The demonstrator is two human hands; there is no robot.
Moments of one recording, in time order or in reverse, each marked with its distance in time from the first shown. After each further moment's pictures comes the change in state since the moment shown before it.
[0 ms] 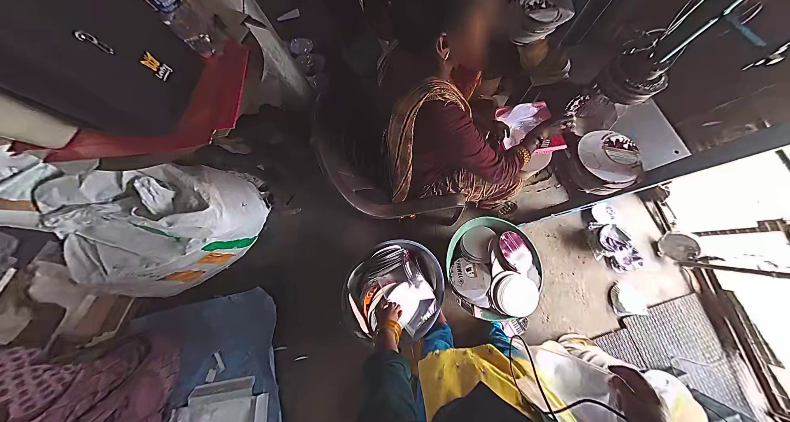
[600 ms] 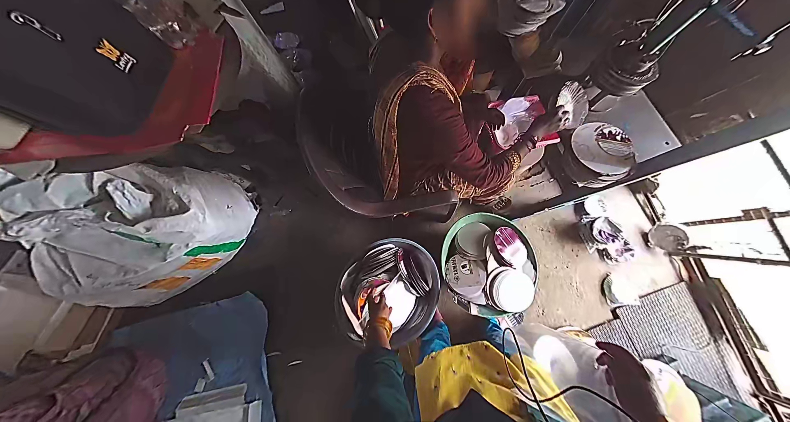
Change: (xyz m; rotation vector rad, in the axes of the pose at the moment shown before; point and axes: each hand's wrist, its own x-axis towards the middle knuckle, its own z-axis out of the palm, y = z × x) left_hand 0.027 0.002 -0.001 0.078 -0.035 0.139; right_hand 0.017 -0.025 0.006 0.018 0.050 -0.055
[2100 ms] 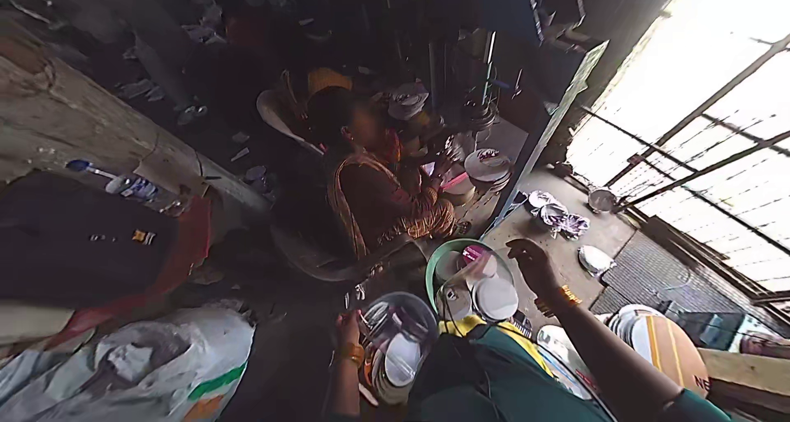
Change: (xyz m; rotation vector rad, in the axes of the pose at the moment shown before) left_hand -0.173 0.171 -0.004 0.304 -0.037 0.513; right_hand -0.032 -0.125 -0.106 0.468 0.262 -0.502
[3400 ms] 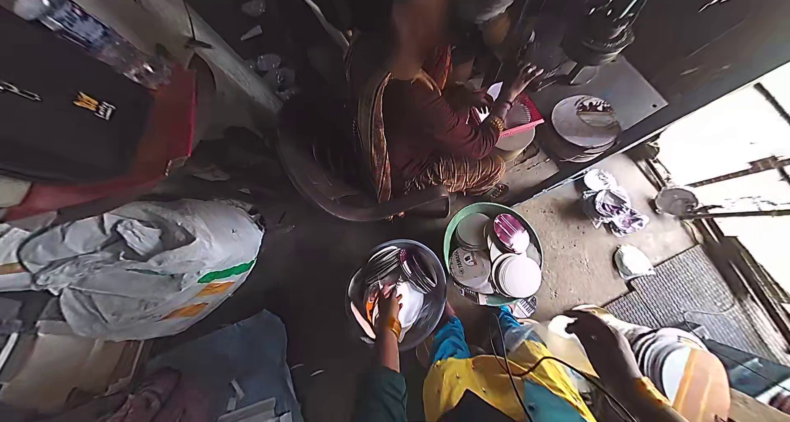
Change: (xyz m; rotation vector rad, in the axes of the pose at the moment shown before) left_hand 0.052 -0.166 0.067 -0.141 -0.105 -0.434; right_hand -0.064 0.129 0.061 -0.362 -0.369 0.232
